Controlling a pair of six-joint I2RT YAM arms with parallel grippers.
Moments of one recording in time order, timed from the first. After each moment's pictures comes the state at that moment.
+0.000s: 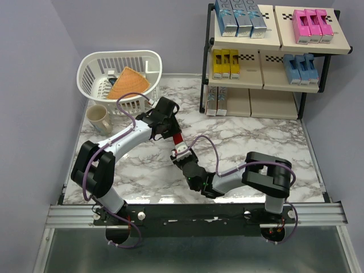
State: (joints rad) left arm -0.56 1.61 1.16 -0.45 -0.04 -0.90; right arm 1.26 1.85 0.71 0.99 0.88 -0.16
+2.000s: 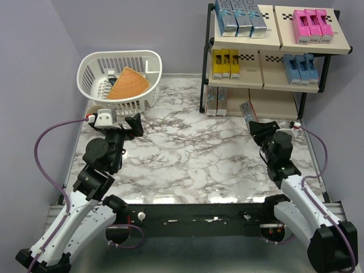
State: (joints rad) left arm -0.53 0.57 0.72 -0.04 -0.45 -0.14; right arm 0.19 0.78 0.39 0.20 0.21 0.94
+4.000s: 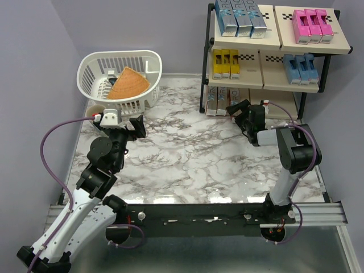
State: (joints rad) left arm -0.53 0.59 0.69 -0.02 -0.43 -0.11; right arm 0.15 1.85 0.78 0.68 0.00 0.96
